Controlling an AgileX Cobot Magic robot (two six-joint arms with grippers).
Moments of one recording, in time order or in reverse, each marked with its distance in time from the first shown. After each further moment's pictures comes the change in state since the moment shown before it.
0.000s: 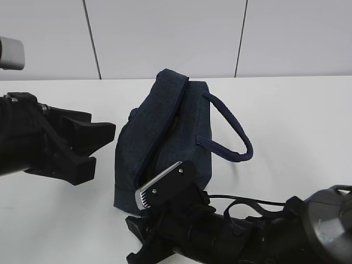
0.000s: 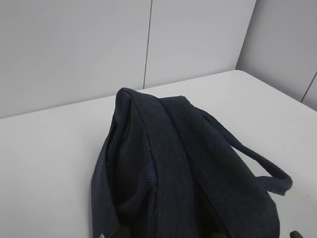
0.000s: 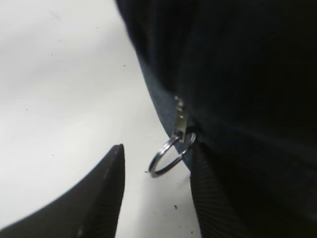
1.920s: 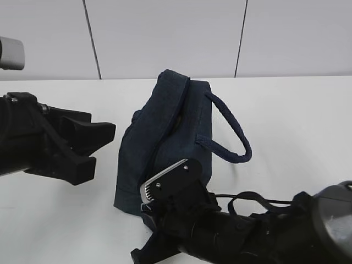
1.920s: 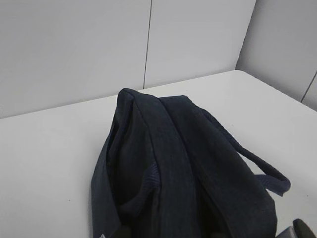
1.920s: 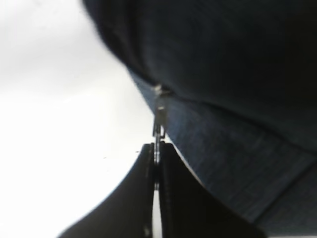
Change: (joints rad) left arm 0.000 0.000 0.000 0.000 0.000 0.000; right arm 0.001 -0.049 -0.002 0.068 0.126 0.004
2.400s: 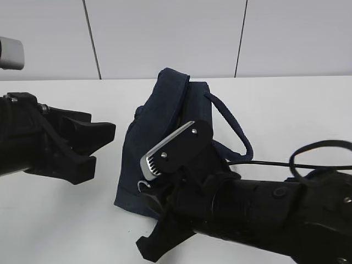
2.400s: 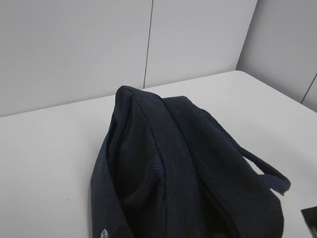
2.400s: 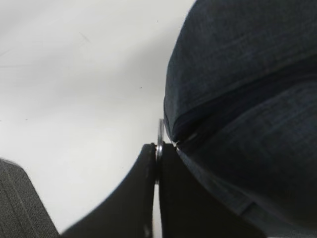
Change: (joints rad) left arm 0.000 0.000 0.000 -0.010 0.000 0.000; right arm 0.000 -0.322 0.002 -0.074 0.282 -0.081
